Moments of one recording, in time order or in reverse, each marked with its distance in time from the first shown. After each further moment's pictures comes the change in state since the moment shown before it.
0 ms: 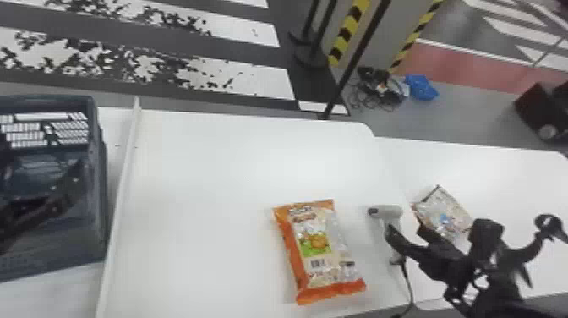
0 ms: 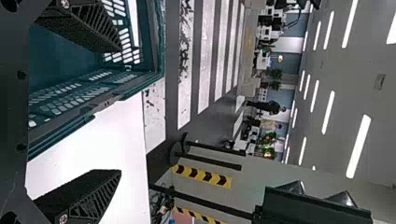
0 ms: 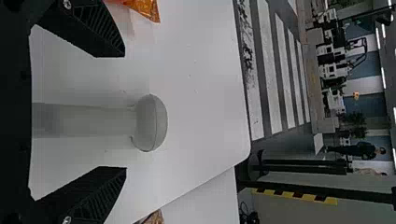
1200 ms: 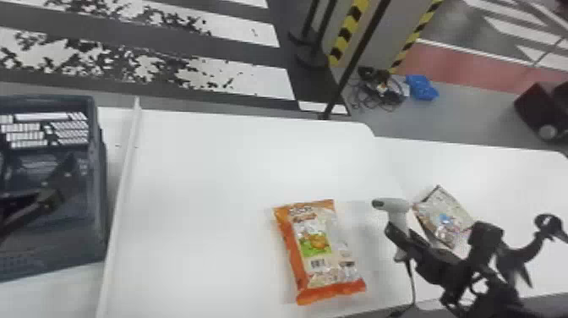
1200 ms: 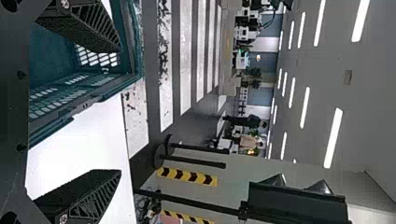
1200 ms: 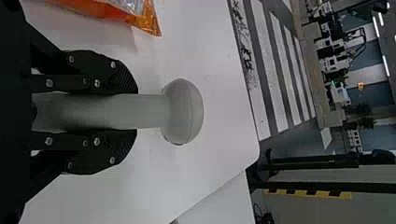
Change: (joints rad) left arm 0.032 0.028 0.001 -0.017 -0.022 -0.105 0.014; right arm 0.036 0.053 -0.039 -0.110 -0.067 0.118 -0.016
